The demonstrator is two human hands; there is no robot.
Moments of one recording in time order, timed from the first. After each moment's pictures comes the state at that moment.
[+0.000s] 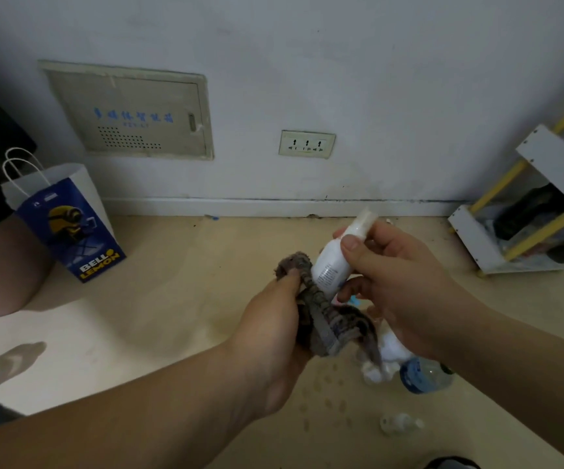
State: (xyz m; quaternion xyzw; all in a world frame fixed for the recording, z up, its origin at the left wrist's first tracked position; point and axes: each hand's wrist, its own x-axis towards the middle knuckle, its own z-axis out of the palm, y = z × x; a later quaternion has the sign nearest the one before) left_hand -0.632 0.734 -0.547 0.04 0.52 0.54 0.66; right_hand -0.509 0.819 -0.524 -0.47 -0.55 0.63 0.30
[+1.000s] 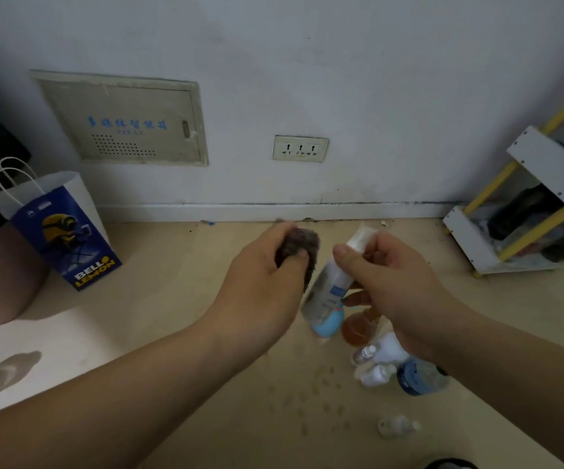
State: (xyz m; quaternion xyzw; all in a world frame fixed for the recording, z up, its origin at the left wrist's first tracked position) left_hand -0.653 0.744 -0.515 0.42 0.64 0.48 0.43; right_hand -0.499 0.824 -0.528 -0.54 -0.57 0.55 0.27
